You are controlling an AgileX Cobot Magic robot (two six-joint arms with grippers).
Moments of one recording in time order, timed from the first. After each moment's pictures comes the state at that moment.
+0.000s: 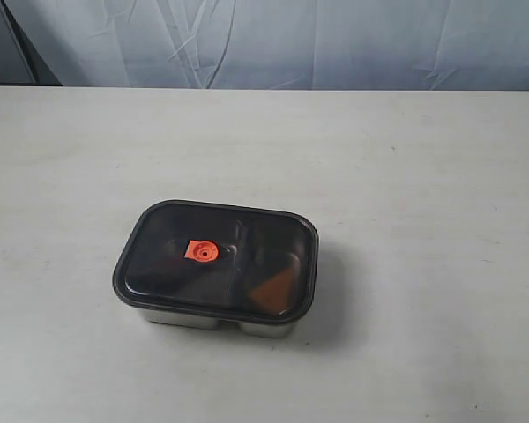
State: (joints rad) left arm -0.23 0.46 -0.74 -0.35 0.67 0.35; right arm 0.05 0.49 -0.69 0.03 0.51 0.07
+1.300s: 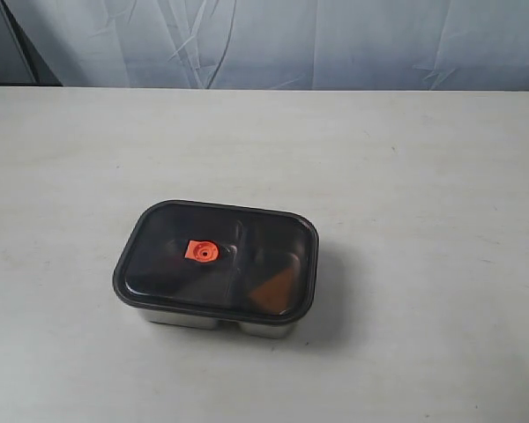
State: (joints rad) left arm -0.23 0.46 -0.74 -0.34 0.67 0.35; right arm -0.08 0.01 -0.01 0.04 0.38 0.06
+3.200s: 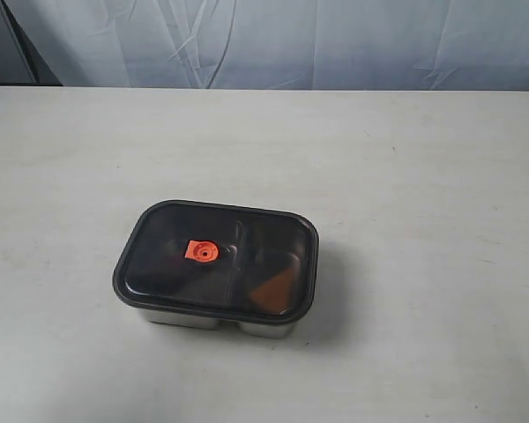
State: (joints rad) left arm 0.07 0.04 -0.04 -0.20 0.33 0.05; right arm -0.08 0.01 -0.01 0.06 0.38 0.06
